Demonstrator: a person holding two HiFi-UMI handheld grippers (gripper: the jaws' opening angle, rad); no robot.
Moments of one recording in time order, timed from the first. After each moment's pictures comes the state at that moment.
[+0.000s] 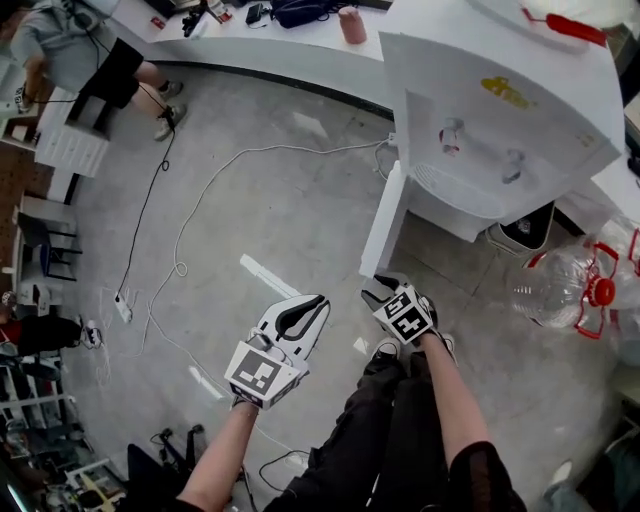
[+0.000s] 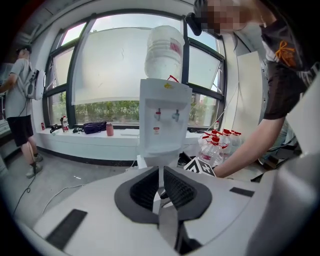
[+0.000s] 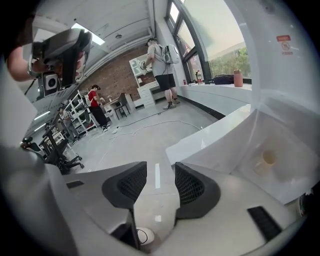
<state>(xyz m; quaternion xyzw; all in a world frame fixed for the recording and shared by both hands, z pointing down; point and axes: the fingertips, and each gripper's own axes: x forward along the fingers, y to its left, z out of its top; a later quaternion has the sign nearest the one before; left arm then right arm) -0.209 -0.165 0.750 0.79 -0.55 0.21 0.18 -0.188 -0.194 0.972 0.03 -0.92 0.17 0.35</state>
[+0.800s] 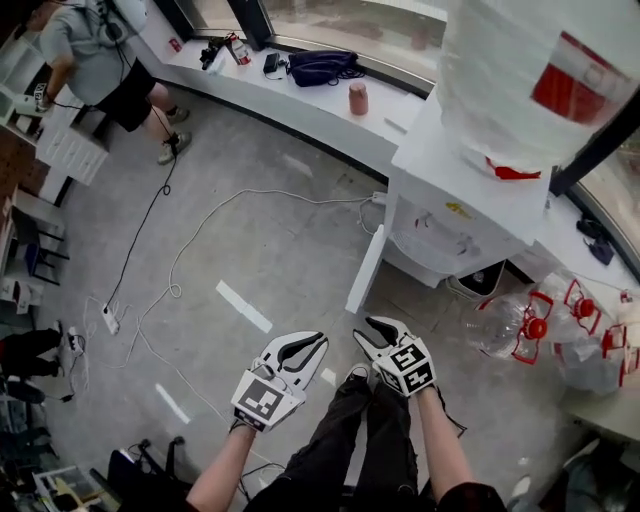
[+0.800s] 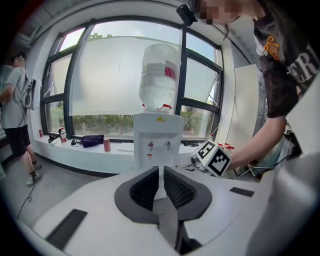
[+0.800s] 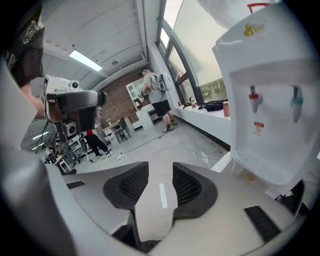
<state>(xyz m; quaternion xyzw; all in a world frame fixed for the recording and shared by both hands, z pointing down) -0.195 -0.167 0.586 0.80 -0.54 0.19 0.18 -0.156 -0.208 0.715 0.07 -0.94 0.22 0.27</state>
